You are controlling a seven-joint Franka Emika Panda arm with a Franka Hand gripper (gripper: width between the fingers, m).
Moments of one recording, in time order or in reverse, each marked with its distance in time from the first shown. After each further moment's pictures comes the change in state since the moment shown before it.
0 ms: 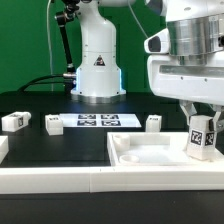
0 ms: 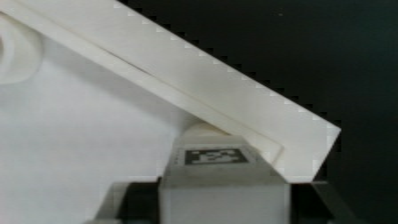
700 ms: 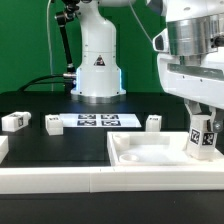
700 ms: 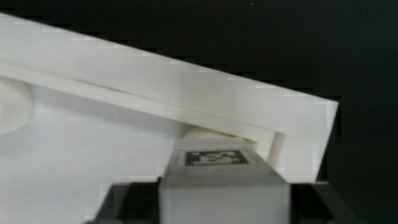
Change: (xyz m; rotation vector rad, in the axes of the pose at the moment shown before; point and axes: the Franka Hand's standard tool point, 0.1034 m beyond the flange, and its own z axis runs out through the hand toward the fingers) arm 0.000 -0.001 0.000 0.008 -0.008 0.151
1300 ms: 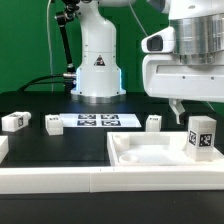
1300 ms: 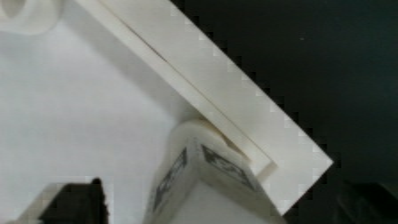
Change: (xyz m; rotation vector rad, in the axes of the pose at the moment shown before) arm 0.000 0.001 -0.002 -0.034 0.002 -0.527
